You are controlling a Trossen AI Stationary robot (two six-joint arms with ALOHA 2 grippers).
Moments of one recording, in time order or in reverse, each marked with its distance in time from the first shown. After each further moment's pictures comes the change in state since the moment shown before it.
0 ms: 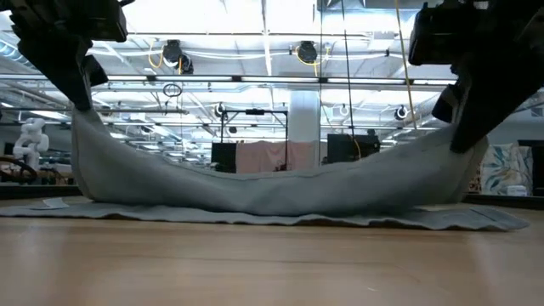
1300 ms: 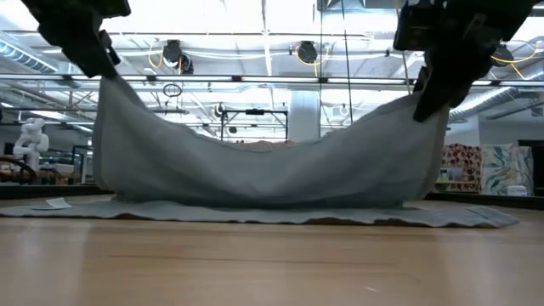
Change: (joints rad) left arm 0.062 -0.145 0.001 0.085 -0.024 0.117; right arm -0.209 -0.217 -0.001 -0.159 0.002 -0.208
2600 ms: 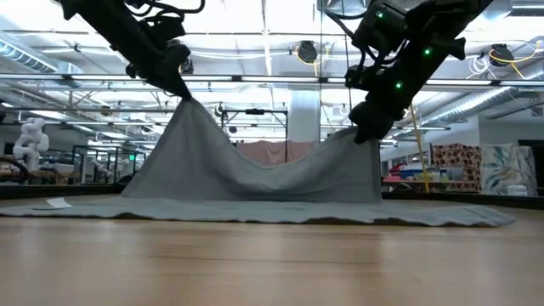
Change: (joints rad) left arm 0.411 0.224 -0.010 0.424 -0.504 0.275; right arm -0.396 0.197 -0.001 0.240 0.562 -0.465
